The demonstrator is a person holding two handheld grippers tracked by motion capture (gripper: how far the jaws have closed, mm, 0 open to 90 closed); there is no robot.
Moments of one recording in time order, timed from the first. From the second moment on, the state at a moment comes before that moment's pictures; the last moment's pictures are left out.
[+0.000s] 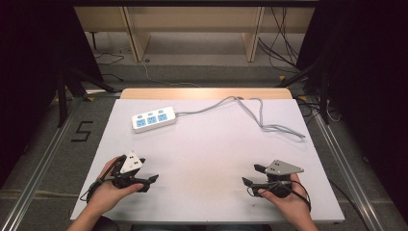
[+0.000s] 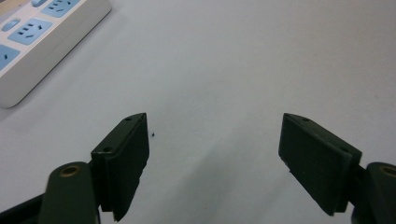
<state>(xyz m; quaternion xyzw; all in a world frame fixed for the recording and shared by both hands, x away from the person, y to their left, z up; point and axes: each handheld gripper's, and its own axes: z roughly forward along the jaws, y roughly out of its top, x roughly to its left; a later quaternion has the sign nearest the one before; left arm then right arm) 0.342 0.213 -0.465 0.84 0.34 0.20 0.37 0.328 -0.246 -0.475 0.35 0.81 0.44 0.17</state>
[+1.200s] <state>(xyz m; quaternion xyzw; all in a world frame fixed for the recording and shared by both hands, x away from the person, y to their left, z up) 0.377 0.228 -0.447 0.83 0.37 0.26 0.32 0.328 -0.243 -0.476 0.35 0.81 0.44 0.17</state>
